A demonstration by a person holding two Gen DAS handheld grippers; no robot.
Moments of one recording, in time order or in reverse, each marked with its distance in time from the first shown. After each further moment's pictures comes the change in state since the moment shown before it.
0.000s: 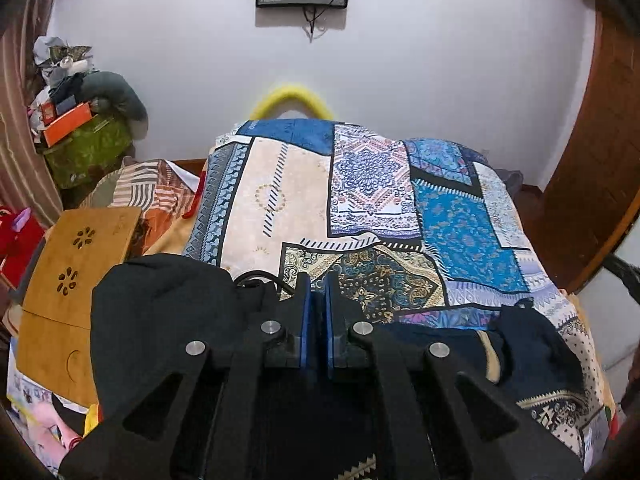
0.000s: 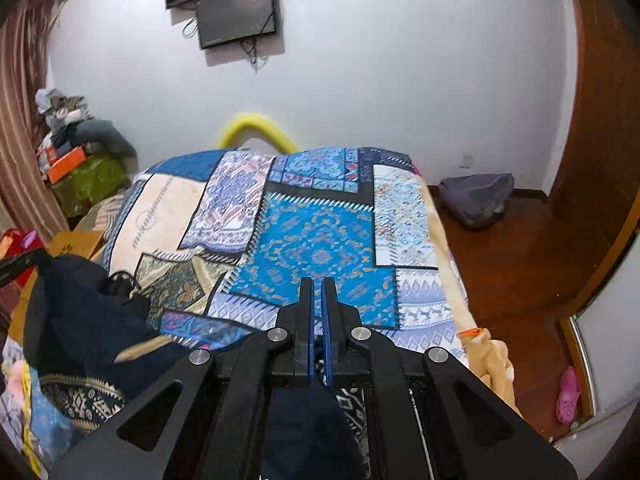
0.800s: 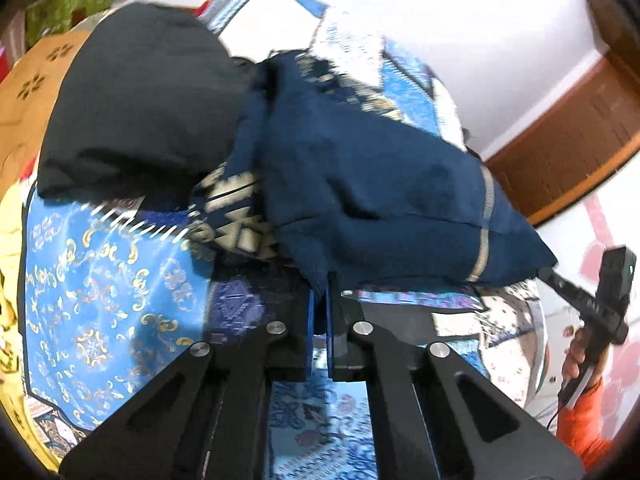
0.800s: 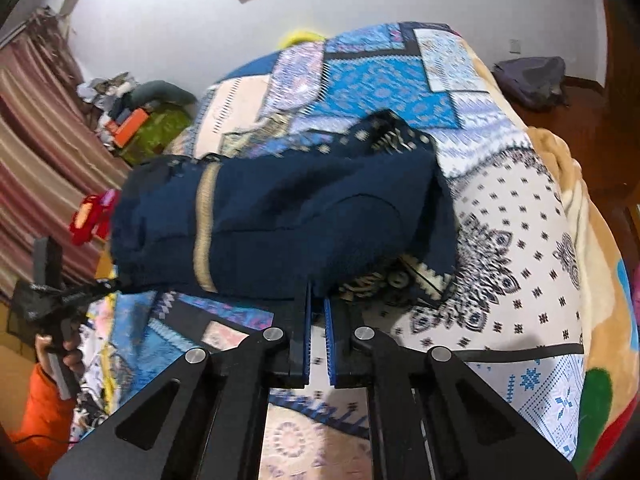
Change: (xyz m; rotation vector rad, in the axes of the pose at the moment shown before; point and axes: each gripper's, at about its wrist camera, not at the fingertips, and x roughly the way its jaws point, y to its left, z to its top) left arm -0.064 0.036 -0.188 -0.210 0.277 -0.314; right arm -0.065 -0.009 -0.152 0.166 0.264 0.328
